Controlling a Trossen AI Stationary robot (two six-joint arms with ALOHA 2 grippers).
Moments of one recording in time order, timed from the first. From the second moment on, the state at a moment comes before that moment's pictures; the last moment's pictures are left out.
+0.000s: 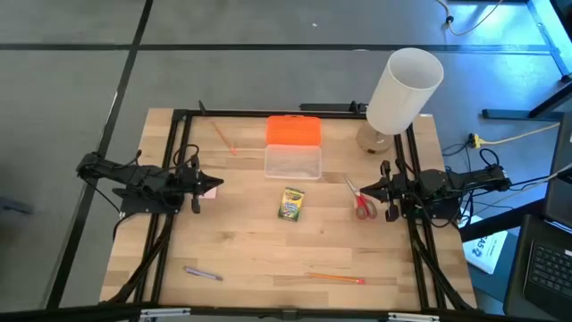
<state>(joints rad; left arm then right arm) -0.28 0.00 0.09 -0.22 -0.47 -0.12 0.23 0.00 0.06 -0.13 0.22 0.04</state>
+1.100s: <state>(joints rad) -0.28 0.00 0.09 -0.22 -0.47 -0.12 0.23 0.02 0.17 0.03 0.10 -0.01</state>
